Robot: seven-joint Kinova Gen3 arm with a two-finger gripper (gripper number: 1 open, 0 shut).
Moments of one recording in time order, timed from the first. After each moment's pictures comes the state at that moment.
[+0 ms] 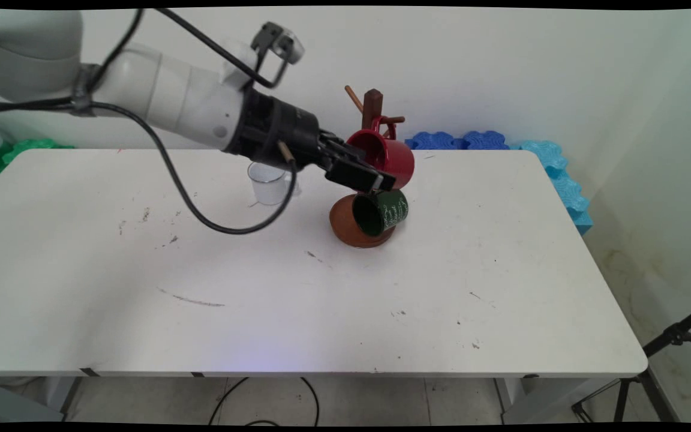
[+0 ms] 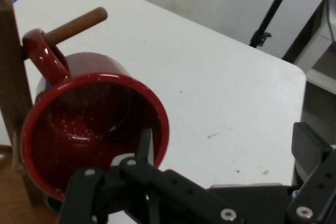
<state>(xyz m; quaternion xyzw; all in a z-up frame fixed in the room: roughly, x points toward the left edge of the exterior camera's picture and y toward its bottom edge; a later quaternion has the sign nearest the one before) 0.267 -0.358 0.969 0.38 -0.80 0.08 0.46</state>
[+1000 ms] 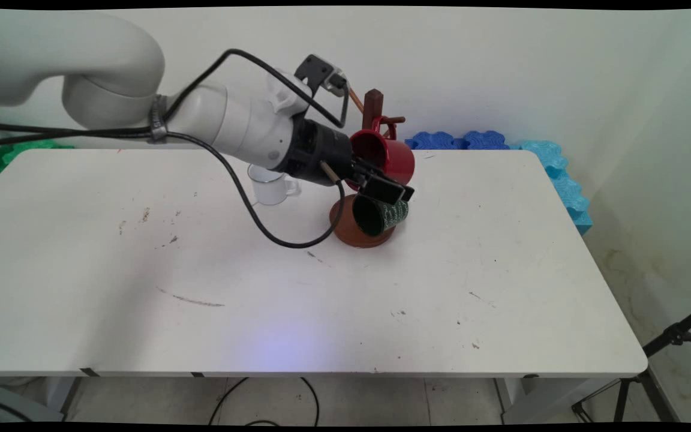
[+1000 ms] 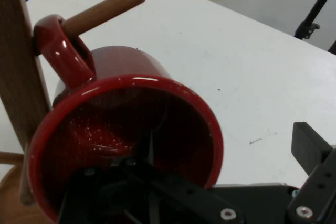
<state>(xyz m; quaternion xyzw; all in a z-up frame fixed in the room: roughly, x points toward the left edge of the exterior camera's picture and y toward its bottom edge) 0.233 -0.388 0.928 0.39 -0.80 0.11 0.43</state>
